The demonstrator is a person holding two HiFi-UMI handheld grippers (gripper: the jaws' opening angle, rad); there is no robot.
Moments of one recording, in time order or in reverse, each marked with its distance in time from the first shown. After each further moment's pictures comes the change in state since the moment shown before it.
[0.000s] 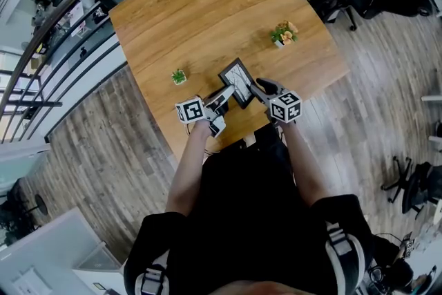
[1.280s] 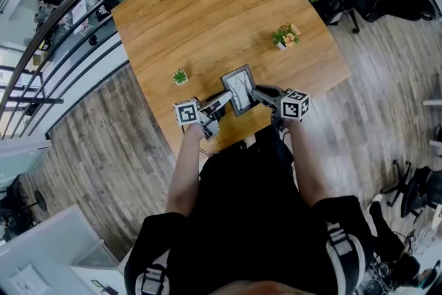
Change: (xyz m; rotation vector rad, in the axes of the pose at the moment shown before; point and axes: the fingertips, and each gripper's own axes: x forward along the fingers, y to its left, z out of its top) left arm -0.014 -0.006 -0.005 0.010 0.065 -0.121; right arm -0.010 0.020 -0.004 0.249 0.010 0.317
